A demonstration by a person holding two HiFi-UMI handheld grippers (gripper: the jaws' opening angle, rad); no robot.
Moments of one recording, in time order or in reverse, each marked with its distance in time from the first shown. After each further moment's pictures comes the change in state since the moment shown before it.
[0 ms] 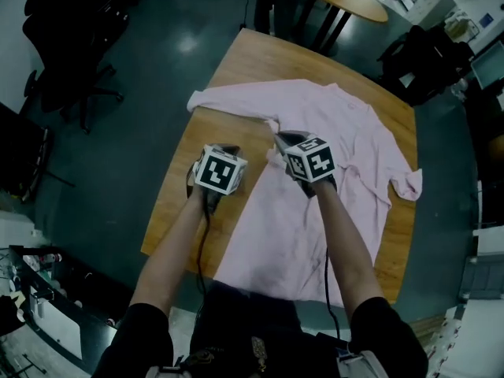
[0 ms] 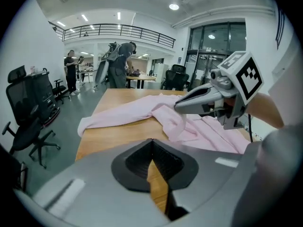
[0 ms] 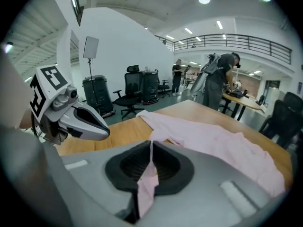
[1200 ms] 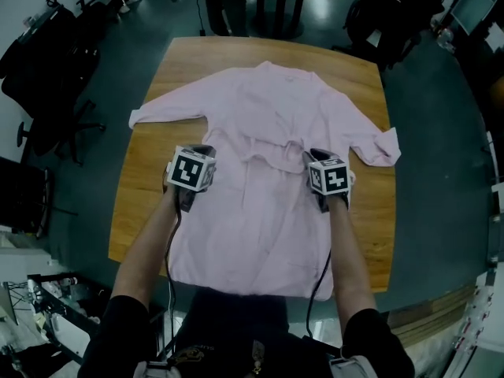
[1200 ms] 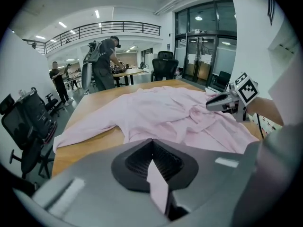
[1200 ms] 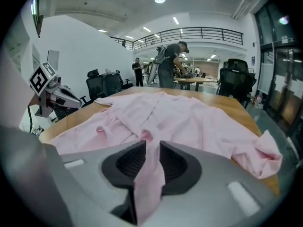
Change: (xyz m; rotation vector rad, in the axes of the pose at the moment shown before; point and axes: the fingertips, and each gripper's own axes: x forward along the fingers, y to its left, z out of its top) left arm 0.079 -0.155 0.041 0.140 0.115 -0.021; right arm -0.180 -0.207 -0.239 0.335 0.015 -0.298
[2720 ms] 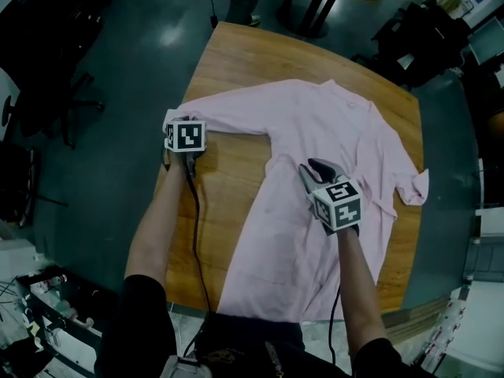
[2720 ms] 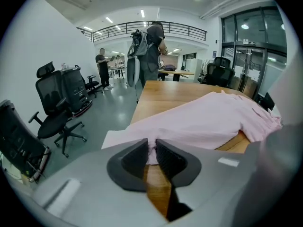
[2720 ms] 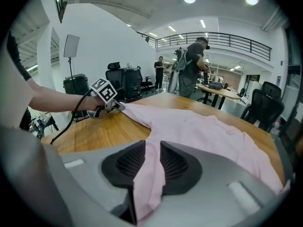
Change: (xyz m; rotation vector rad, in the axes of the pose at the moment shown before) left arm 0.068 0.341 -0.062 -0.347 -0.029 0.329; right arm 0.092 0.209 0.124 -0.219 0.005 0.112
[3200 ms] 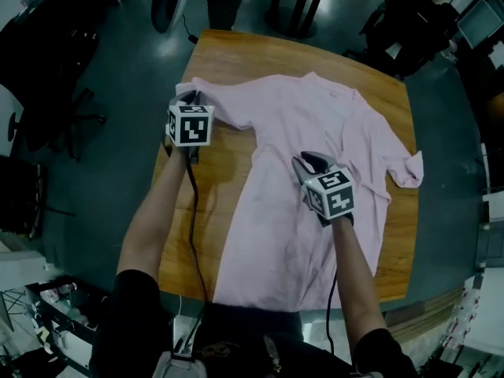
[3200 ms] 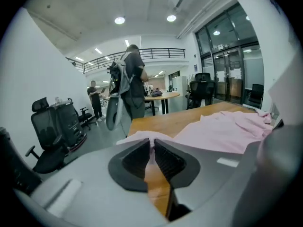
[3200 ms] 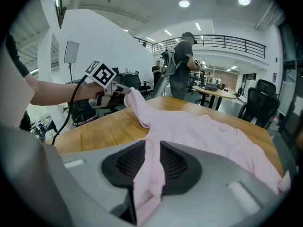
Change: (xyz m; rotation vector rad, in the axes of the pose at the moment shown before) left arm -0.093 -0.071 0.110 0.183 -0.306 -0.008; right arm -0.038 -0.008 -0.010 0.039 -0.050 -0.006
